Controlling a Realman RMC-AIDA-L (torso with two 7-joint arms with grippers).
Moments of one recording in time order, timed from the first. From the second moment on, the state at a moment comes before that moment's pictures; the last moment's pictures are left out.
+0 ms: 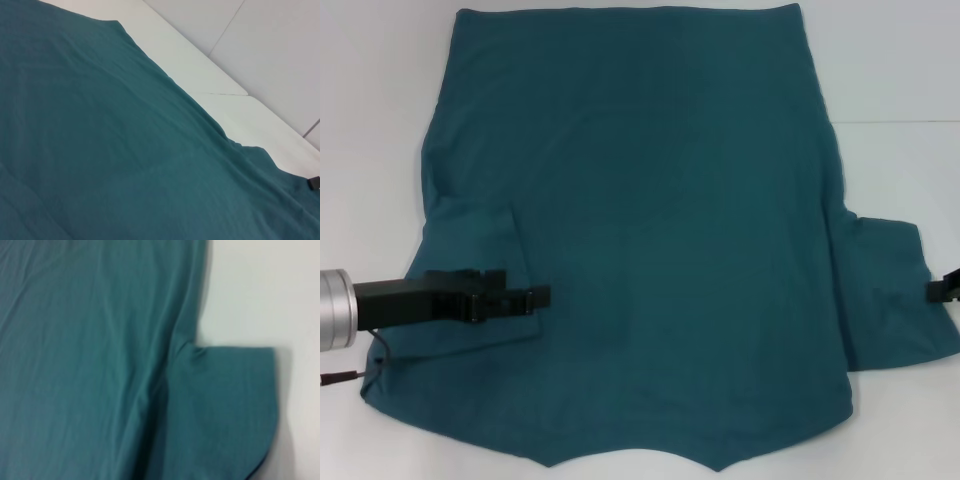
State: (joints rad) left arm -0.47 -2.16 0.61 0.91 2.20 1.48 -1.88; right arm 0.60 1.89 -0.64 -0.60 -2.43 -1.28 2.42
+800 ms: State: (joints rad) left arm -0.46 -2.16 0.61 0.91 2.20 1.48 -1.88; right arm 0.59 1.86 -0.63 -0.62 -2.48 -1.23 2.47
